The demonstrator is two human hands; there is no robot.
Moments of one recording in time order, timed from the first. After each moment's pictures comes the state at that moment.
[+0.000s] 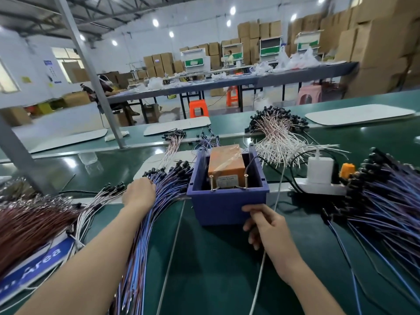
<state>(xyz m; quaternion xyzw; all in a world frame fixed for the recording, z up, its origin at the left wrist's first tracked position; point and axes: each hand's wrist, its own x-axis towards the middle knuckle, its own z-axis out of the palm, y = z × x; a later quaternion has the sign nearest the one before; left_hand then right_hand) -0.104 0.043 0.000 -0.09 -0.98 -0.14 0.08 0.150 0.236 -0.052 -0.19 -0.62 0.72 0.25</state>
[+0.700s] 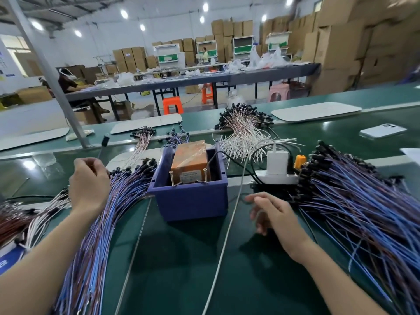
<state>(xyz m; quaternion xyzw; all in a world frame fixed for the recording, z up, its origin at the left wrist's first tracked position) -0.071 0.042 0.028 -0.11 -0.86 -0.44 0.23 0.211 0.312 -0.046 -0.16 -0.68 0.68 0.24</state>
